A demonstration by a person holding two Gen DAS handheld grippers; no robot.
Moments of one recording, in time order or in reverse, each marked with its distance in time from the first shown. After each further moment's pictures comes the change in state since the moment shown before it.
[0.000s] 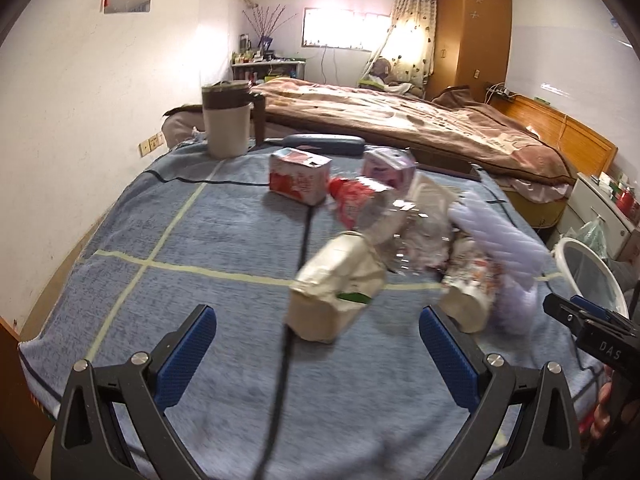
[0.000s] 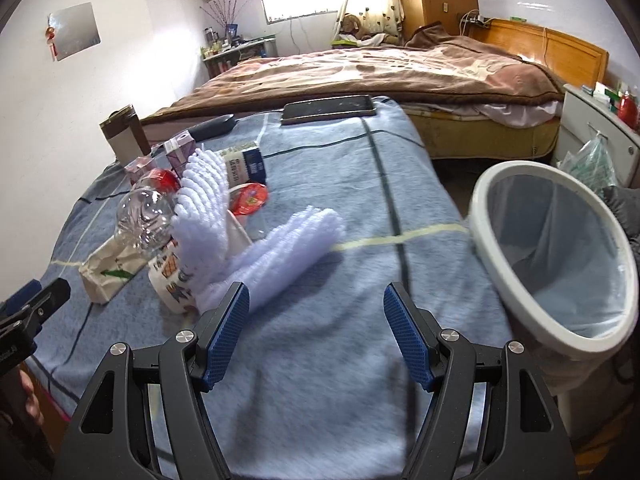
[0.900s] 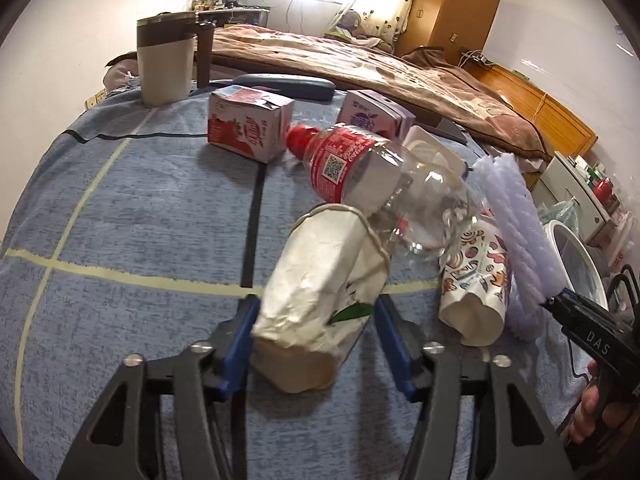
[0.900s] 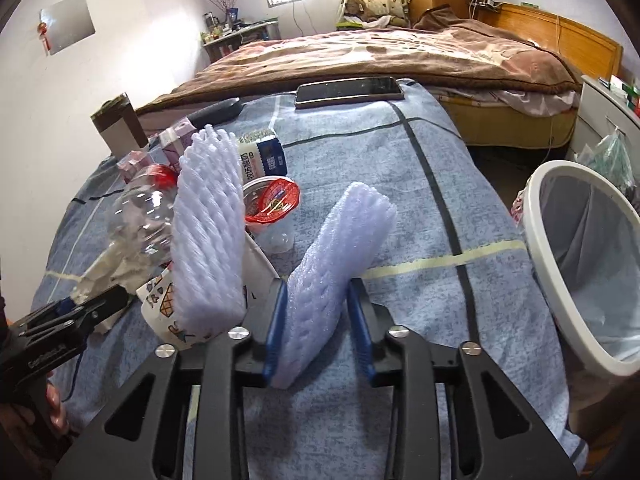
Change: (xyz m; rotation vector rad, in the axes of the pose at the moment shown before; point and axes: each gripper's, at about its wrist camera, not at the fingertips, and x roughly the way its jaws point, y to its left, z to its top) left arm 0.072 -0.004 0.012 0.003 0.199 -0.192; right arm 0.028 0.022 0.012 0.001 0.055 0.000
